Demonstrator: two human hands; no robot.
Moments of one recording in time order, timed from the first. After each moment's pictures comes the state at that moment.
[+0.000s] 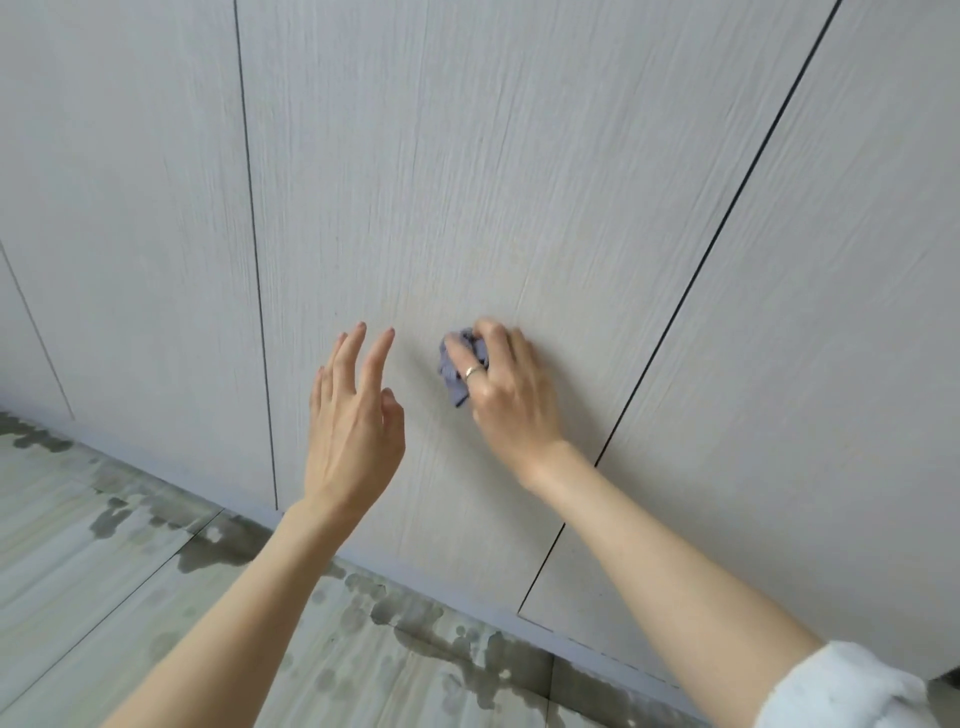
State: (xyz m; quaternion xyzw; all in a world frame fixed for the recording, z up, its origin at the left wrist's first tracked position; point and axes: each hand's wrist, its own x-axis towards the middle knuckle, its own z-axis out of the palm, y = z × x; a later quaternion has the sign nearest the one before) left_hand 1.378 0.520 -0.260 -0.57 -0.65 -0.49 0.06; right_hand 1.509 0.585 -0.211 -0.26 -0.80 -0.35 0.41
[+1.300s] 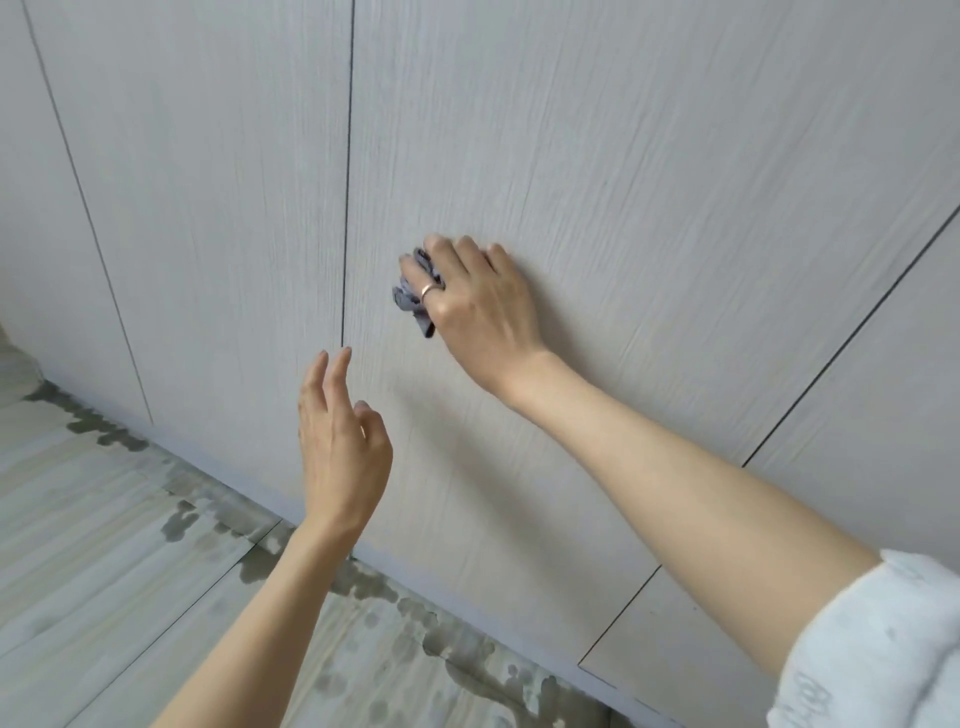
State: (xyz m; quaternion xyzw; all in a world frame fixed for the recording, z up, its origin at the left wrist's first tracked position) left_hand 1.300 0.528 -0.272 -0.42 -0.69 -0.58 0.02; right_hand 1.383 0.616 -0.147 -0.17 -0.81 -0.44 0.35
